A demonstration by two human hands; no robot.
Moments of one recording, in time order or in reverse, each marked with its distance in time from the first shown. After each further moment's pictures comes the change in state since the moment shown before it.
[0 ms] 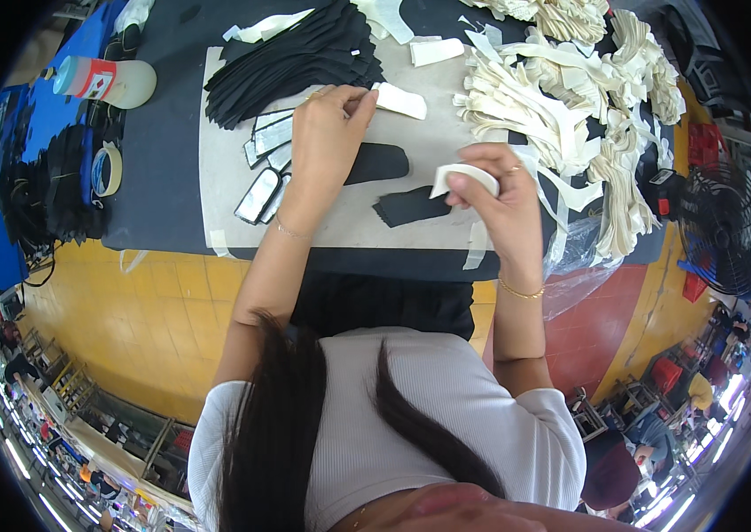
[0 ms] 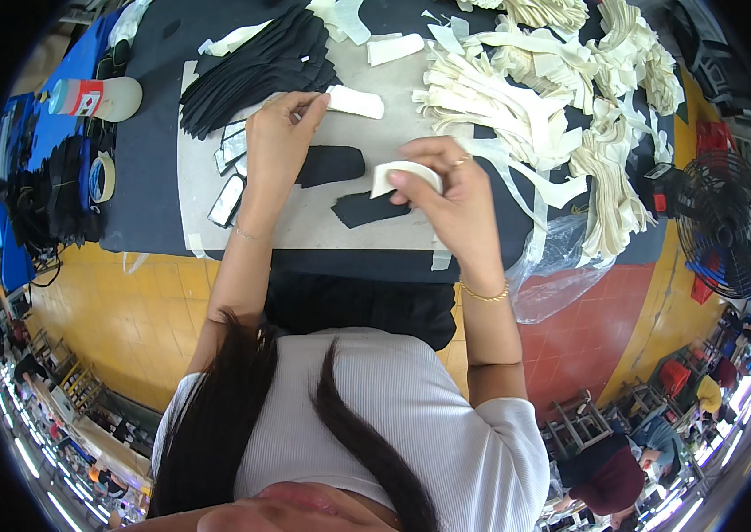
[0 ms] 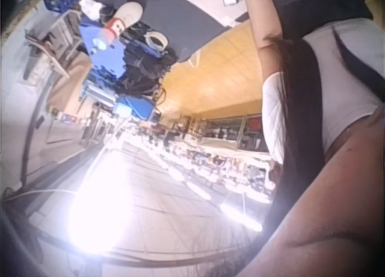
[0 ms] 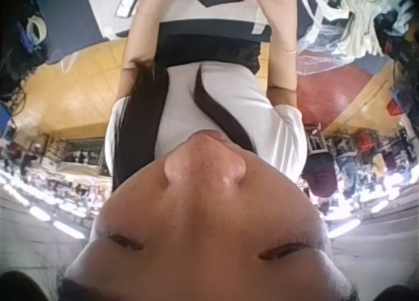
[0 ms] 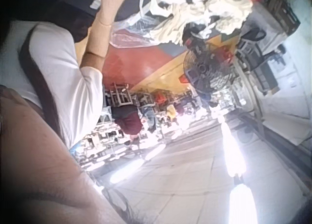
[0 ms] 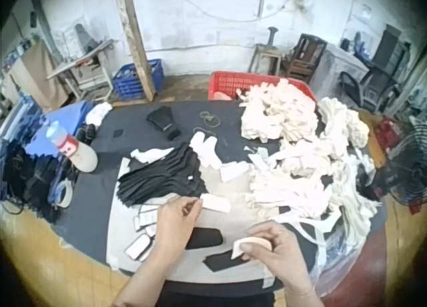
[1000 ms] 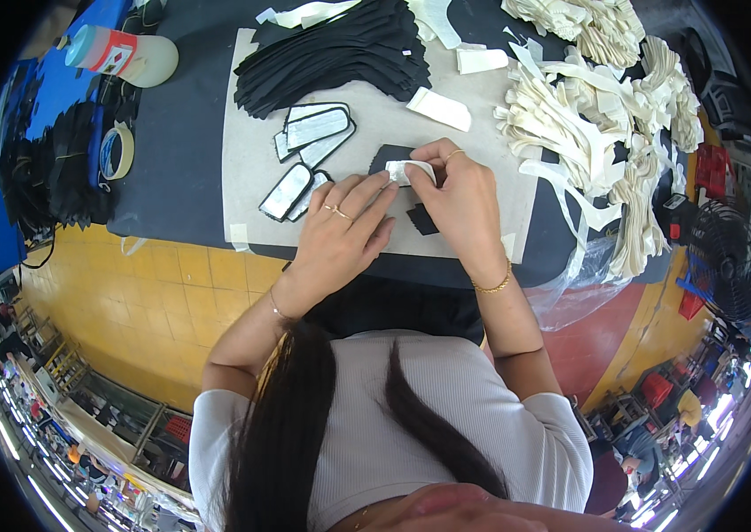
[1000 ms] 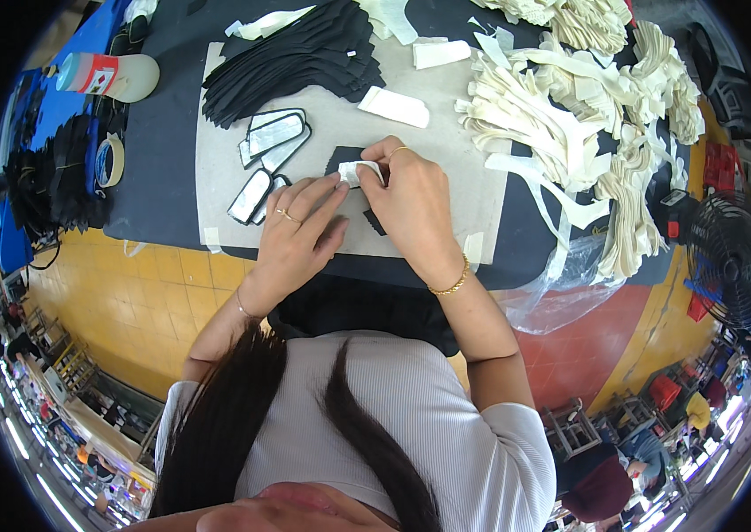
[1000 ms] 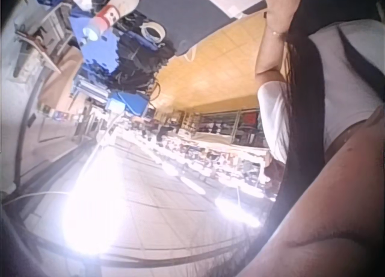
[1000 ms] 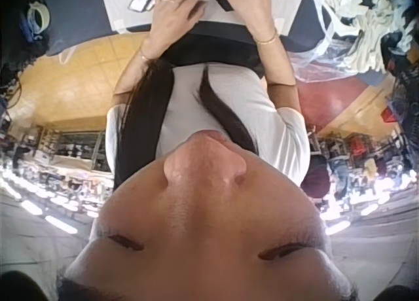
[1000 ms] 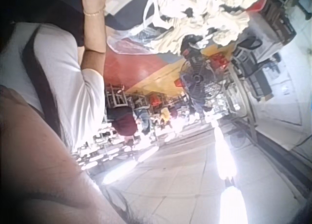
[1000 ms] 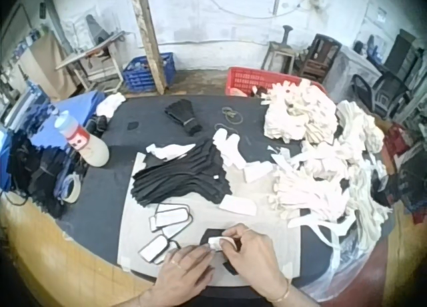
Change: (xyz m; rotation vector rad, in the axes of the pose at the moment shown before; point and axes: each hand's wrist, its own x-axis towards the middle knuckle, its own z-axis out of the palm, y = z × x) left_hand -0.100 -0.030 -0.042 0.228 -0.154 0.484; right_hand 0.031 0.005 0.081 -0.668 0.042 -0.093
